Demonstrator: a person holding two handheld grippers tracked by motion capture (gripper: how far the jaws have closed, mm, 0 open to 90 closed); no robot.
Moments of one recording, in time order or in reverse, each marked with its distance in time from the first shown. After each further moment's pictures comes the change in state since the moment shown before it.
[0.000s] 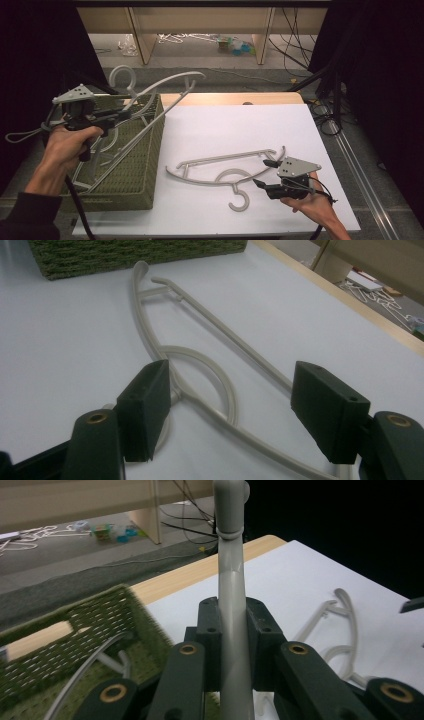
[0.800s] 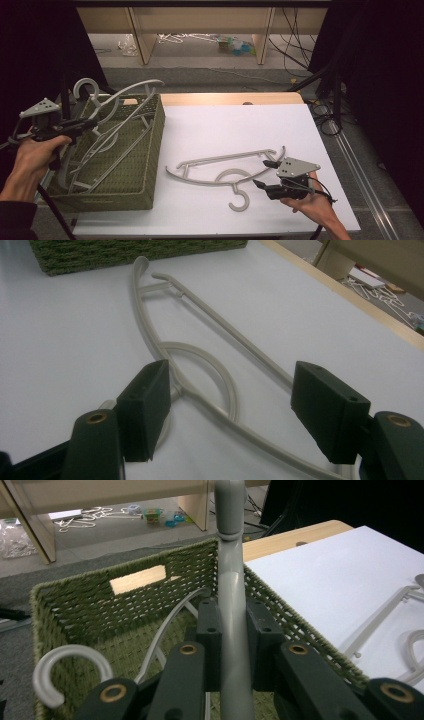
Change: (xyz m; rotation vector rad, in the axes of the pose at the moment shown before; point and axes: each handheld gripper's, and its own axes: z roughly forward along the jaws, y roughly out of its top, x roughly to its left) left arm 0.067 -0.055 -0.032 0.027 0.141 -0.059; right arm 0.000 -0.002 0.001 0.013 0.004 0.002
